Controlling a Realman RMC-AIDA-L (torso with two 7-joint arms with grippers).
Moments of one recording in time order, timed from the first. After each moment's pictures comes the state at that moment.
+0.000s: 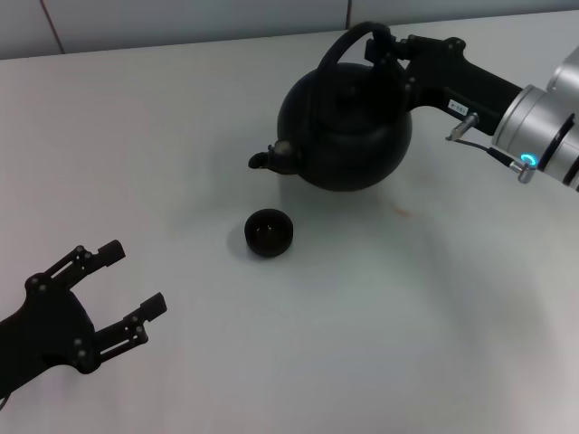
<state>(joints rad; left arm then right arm) -0.27 -2.07 0.60 0.33 1.81 1.69 -0.74 0.69 2.07 0.04 -0.20 -2.06 -1.29 0.74</state>
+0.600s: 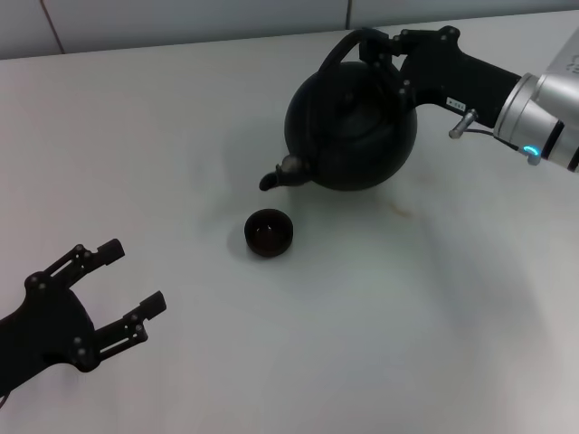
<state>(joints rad) -0.27 -2.07 0.60 0.33 1.81 1.69 -0.74 0.71 2.07 -0.05 -0.28 -2.06 -1.30 0.64</state>
